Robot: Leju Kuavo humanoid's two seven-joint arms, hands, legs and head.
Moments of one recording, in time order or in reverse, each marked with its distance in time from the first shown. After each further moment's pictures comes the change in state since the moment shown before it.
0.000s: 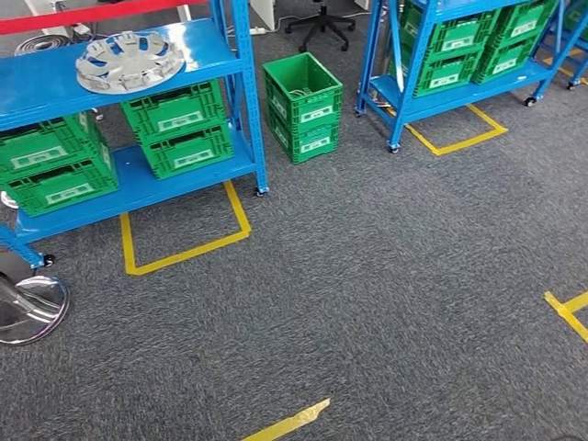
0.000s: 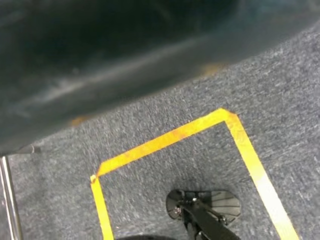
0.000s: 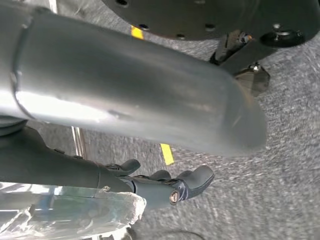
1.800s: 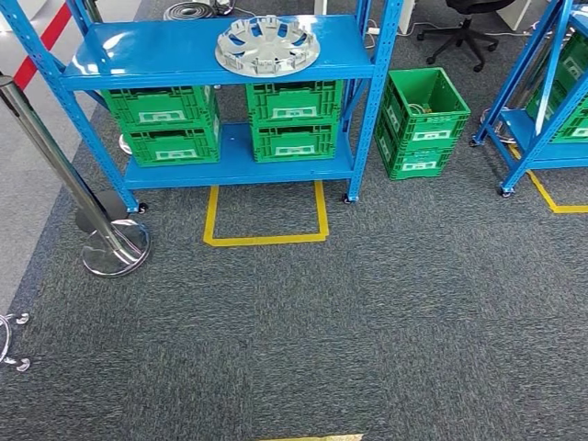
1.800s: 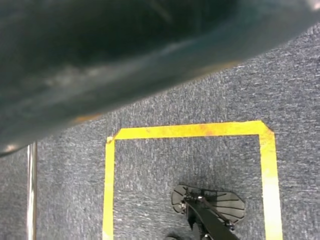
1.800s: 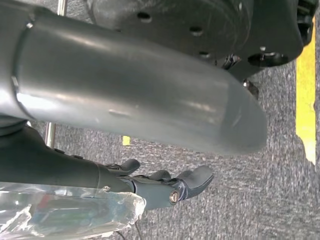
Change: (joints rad) left arm 0.051 -0.013 0.005 -0.093 0.053 -0.057 0.061; right arm -0.004 0.023 -0.028 -0.001 0.020 0.022 -0.043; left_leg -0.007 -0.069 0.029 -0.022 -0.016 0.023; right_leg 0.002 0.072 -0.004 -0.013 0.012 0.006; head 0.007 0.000
